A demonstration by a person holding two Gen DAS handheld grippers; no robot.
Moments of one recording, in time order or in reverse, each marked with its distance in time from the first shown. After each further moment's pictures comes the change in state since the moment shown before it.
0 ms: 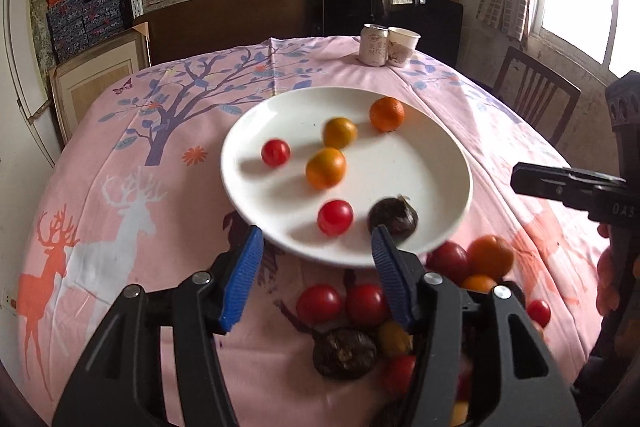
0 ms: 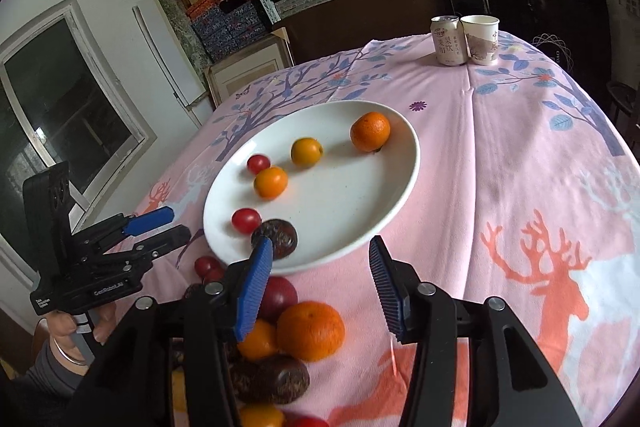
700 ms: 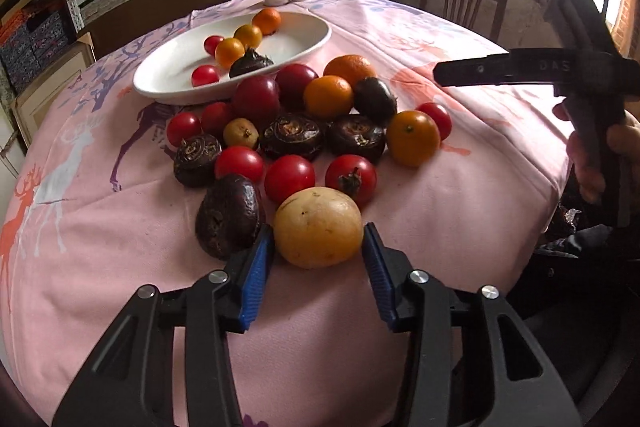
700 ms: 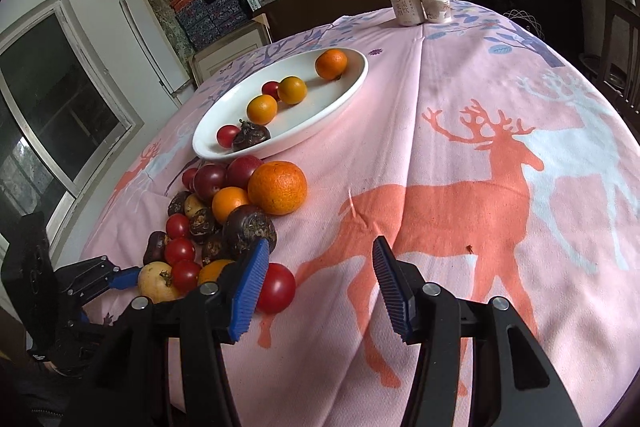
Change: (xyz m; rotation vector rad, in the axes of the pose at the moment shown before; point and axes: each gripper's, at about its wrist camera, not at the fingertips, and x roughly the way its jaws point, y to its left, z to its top) left arm -0.034 -0.084 -0.122 0.185 0.097 -0.105; right arm -0.041 -0.013 -0.090 0.034 0.035 -0.055
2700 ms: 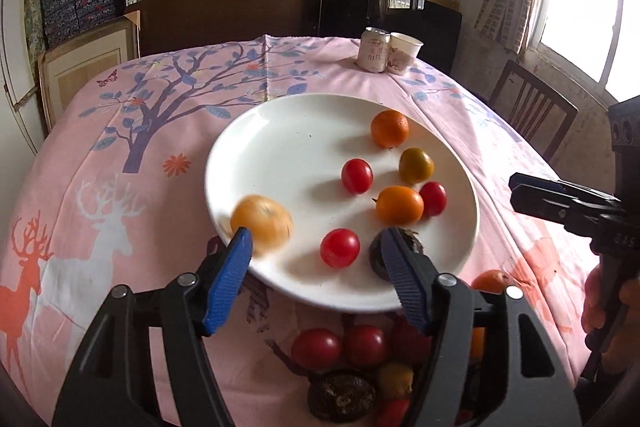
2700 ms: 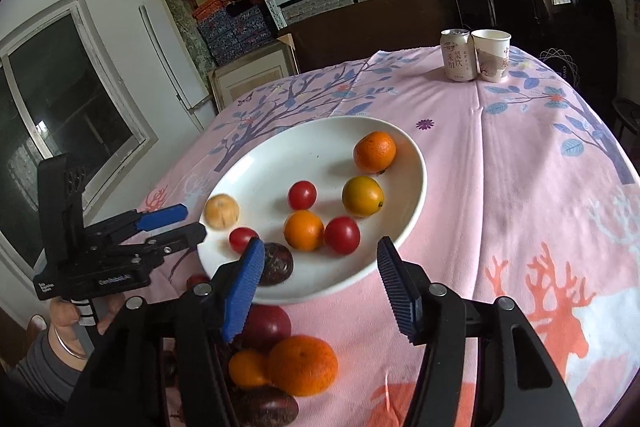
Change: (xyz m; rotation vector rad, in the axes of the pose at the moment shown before) left arm 0.036 0.130 0.128 -0.242 -0.112 0.036; right arm 0.052 0.022 0.107 -0.075 -0.058 0.054
